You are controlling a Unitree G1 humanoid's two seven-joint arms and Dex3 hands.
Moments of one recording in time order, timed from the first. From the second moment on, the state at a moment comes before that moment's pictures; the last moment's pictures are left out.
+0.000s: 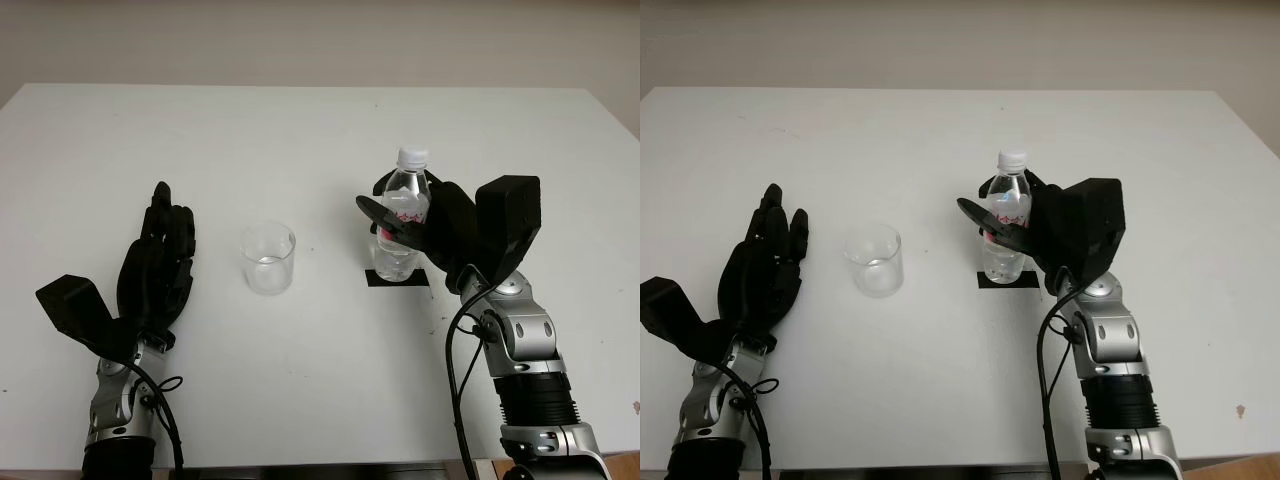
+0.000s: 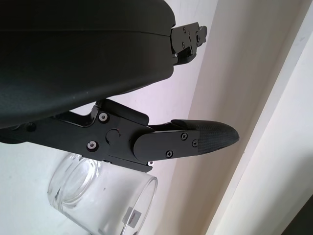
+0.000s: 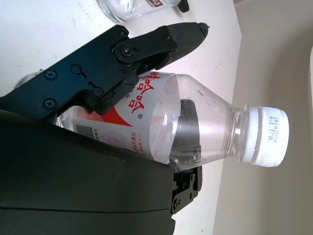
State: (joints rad) left arm -0.22 0.13 0.28 0.26 -0.38 -0.05 -0.28; right arm -0.42 -0.20 -0.04 0.10 0.13 0.38 0.20
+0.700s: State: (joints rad) left arm -0.22 0.14 0.29 0.26 -0.39 -0.02 -0.28; right arm -0.39 -0.18 -0.04 0.11 0.10 0.33 0.17
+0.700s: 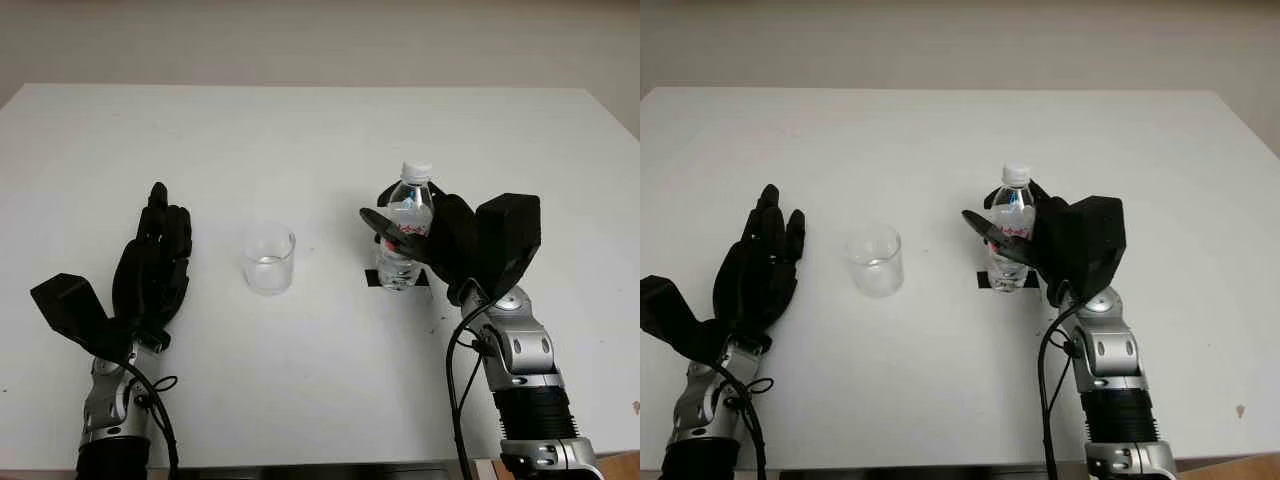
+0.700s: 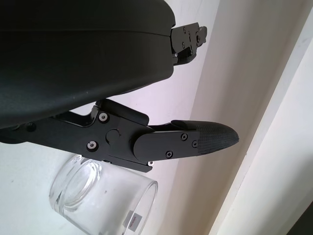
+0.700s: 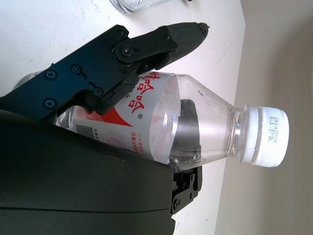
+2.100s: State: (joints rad) left arm -0.22 0.15 0.29 0.25 -0.38 -0.01 -0.27; right arm -0.31 -0.24 -0.05 0.12 0.13 0.18 0.39
